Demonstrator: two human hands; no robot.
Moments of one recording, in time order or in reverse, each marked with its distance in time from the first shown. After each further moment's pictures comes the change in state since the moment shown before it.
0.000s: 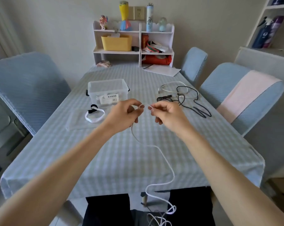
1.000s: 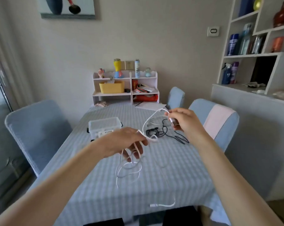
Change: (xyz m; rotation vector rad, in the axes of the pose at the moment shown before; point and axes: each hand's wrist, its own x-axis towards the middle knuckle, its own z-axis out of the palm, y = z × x) left_hand -0.040 0.140 -0.042 -0.119 -0.435 -0.201; right_hand -0.038 -0.118 -0.107 0.229 0.271 -0.010
